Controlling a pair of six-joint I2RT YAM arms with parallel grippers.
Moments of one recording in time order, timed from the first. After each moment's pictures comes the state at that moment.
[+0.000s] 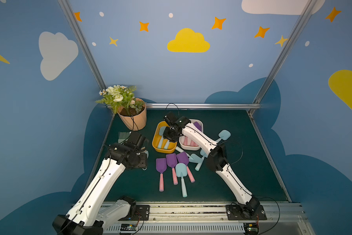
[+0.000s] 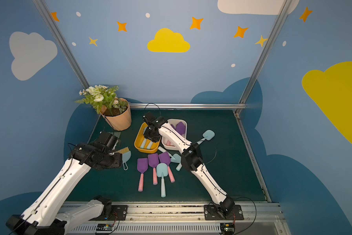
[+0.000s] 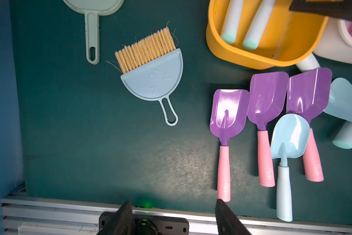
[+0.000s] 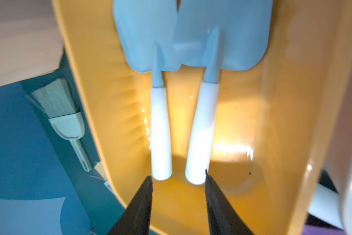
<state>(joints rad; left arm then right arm) -0.34 1.06 1.17 -1.39 -0.13 -0.44 0.83 2.60 2.68 -1.17 -0.15 1.07</state>
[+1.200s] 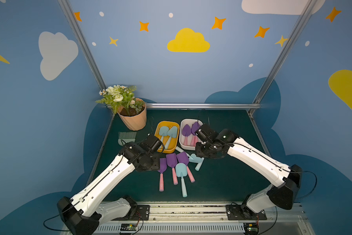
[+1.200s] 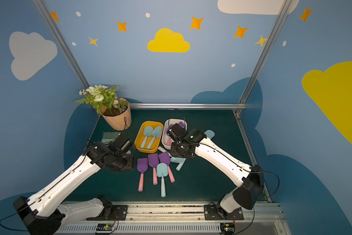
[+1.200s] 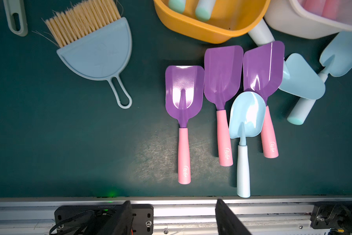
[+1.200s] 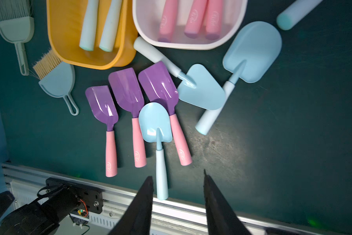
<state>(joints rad) -0.66 1.17 1.19 -1.36 -0.08 -0.74 0.86 1.47 1.45 -1.15 0.06 0.82</state>
